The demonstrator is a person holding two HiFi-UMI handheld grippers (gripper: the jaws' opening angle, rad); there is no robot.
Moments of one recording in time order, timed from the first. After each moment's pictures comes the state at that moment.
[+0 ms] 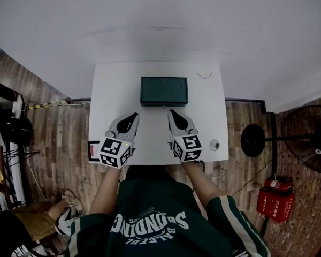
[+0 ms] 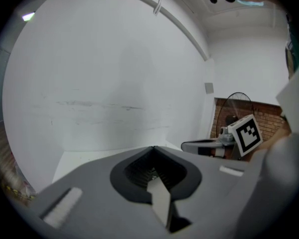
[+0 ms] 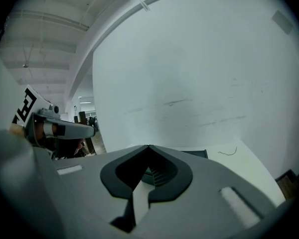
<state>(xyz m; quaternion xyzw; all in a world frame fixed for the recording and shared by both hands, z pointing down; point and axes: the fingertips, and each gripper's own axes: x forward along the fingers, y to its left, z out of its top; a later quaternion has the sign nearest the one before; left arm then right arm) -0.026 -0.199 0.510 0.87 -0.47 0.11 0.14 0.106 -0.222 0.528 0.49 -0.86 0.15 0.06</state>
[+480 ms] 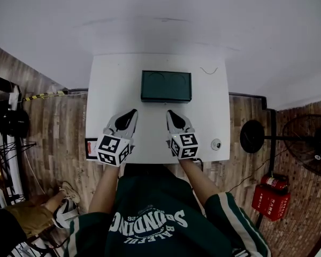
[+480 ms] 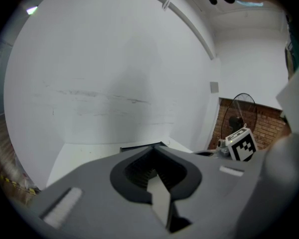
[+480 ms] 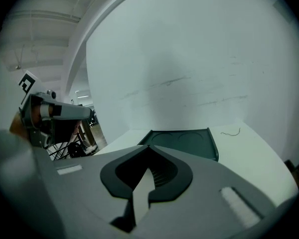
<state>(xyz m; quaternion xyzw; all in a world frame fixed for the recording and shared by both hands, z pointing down) -0.035 -0.219 0.539 0.86 -0.48 0.11 0.17 0.099 -0.235 0.601 0.48 -0.85 0.20 0.11</state>
